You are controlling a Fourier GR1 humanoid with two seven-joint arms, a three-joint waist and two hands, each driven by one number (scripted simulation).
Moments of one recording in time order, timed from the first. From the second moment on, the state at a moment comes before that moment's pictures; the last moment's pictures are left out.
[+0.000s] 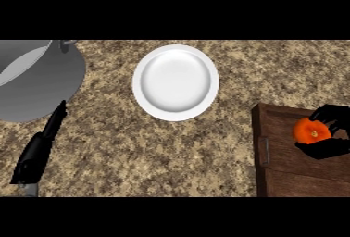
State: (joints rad) left arm 0.03 0.37 -0.02 -1.48 -0.11 0.06 -0.16; right arm -0.11 -0.55 -0.03 -1.55 0.34 0.10 0.52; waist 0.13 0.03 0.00
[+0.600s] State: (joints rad) left arm -0.01 0.35 -0.04 -1.46 -0.13 0.06 -0.14; right arm -0.55 -0.67 0.10 -1.20 0.57 0.09 0.09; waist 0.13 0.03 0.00
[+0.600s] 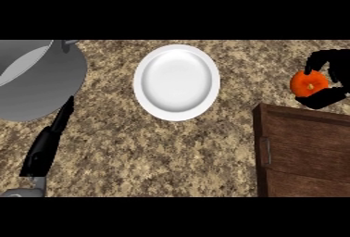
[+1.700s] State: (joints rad) left arm 0.05 0.35 0.04 -1.45 -0.13 0.06 -0.14; right arm -1.10 -0.31 0.10 -0.89 0.49 0.12 -0.24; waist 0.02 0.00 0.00
